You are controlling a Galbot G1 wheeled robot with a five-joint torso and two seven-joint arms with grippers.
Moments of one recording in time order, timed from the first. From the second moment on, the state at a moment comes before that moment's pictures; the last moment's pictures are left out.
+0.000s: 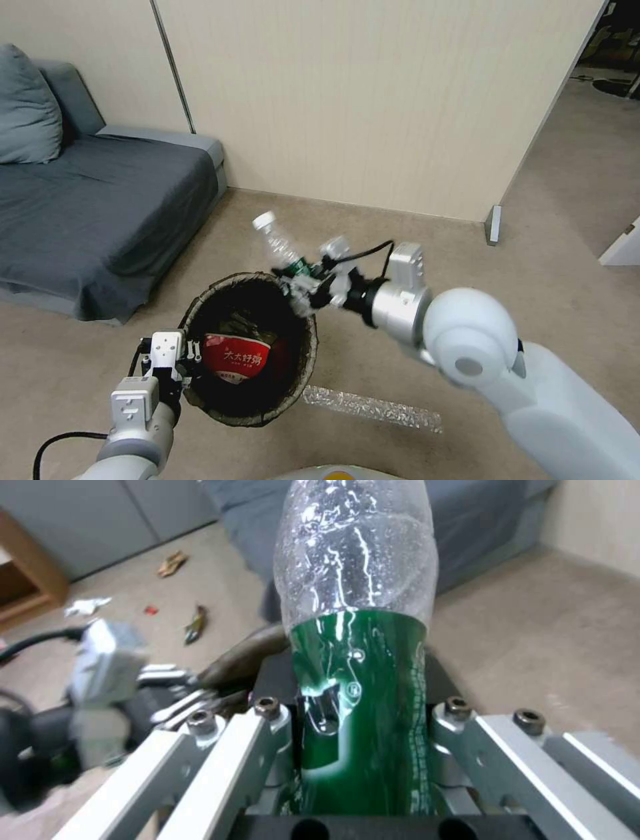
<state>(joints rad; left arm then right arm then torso) 1.87 -1.43 -0.63 -2.48 -0.07 0.54 -0.13 -0.77 0.99 -0.18 2.33 1.10 -0.74 0.27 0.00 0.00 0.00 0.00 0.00</state>
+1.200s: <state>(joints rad) 1.86 -1.44 -0.64 -2.48 -0.08 0.56 -0.13 -0.72 1.09 -0.41 2.31 1.08 -0.74 0.50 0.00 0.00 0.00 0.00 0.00</state>
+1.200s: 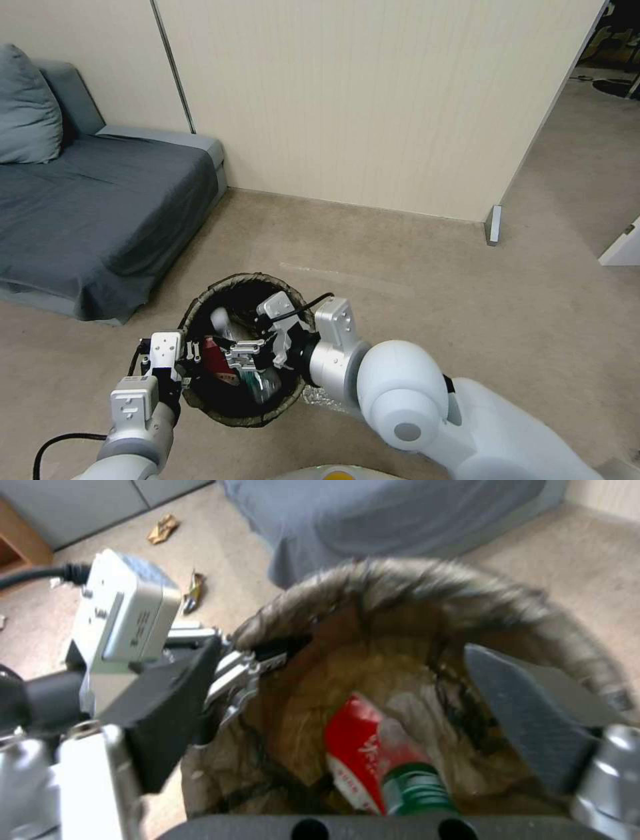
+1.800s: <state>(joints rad) 1.87 -1.44 -0.62 -2.49 -0.08 0.56 -0.11 -0.84 0.95 -0.25 2.42 1.00 -0.67 0.34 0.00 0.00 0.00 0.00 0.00</state>
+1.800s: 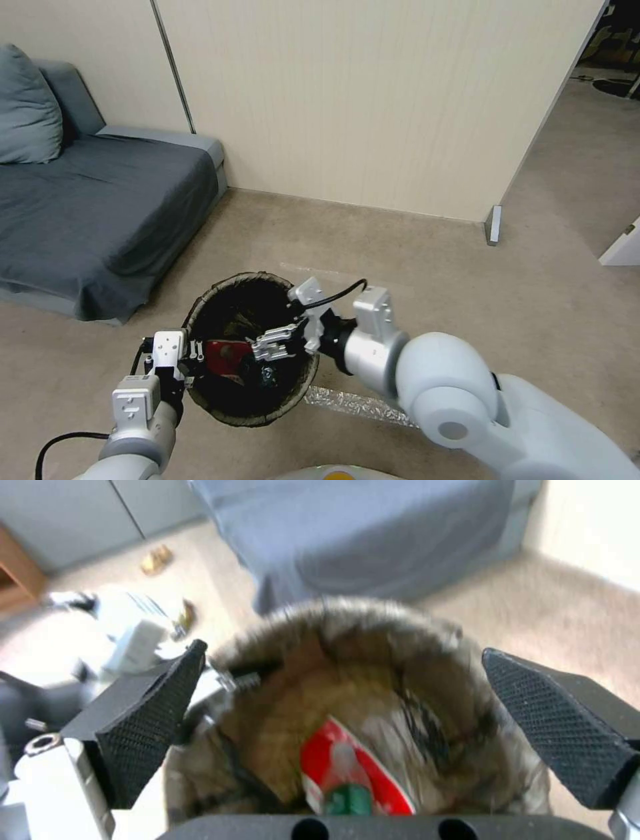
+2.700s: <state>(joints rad) 1.86 -1.44 -0.66 -2.50 -0.10 0.57 -0.10 -1.67 1.17 0.35 2.27 0.05 0.06 0.26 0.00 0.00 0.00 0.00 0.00</state>
